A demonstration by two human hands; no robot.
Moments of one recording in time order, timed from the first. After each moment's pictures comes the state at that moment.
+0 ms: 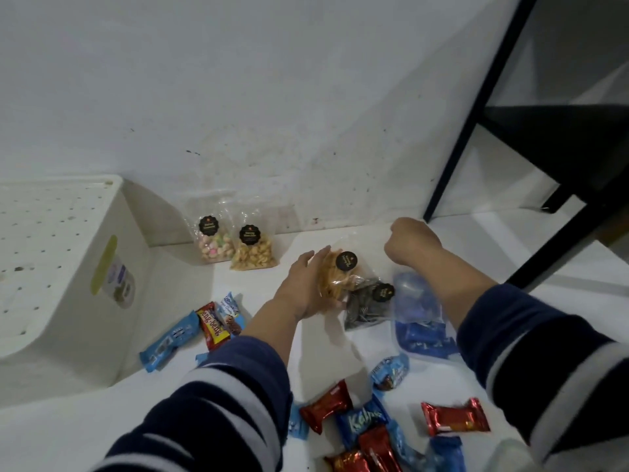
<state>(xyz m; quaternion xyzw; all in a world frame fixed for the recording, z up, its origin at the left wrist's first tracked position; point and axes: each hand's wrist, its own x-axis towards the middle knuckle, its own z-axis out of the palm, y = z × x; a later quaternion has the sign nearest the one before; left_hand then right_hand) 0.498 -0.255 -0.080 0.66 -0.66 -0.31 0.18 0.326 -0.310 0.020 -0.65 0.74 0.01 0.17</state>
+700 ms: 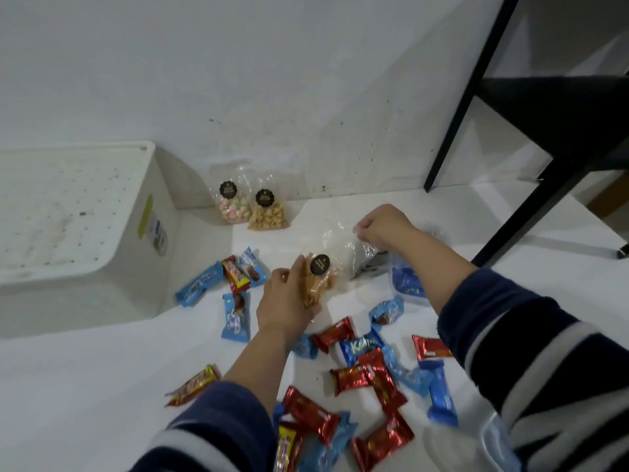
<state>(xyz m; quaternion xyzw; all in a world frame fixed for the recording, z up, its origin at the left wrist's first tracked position) 0.504 -0.125 -0.085 0.76 -0.58 -0.23 0.18 0.347 -0.247 0.018 -0.65 0.68 -0.09 0.32</state>
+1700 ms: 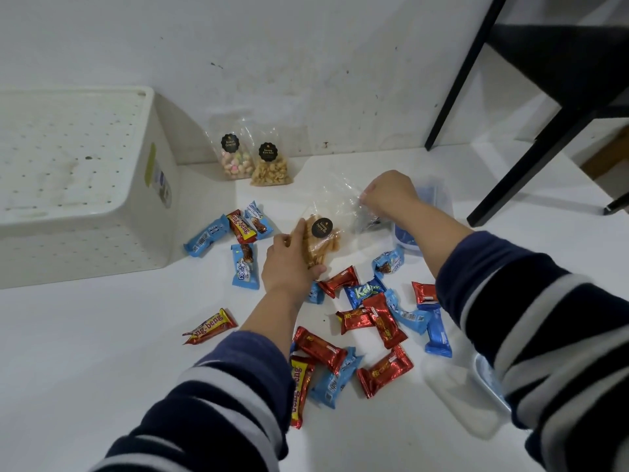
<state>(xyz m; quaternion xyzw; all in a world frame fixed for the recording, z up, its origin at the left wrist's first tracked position) 0.502 -0.098 -0.092 0.78 -0.57 -0.21 0.15 0.357 -0.208 0.009 -0.66 0.72 -0.08 0.22</state>
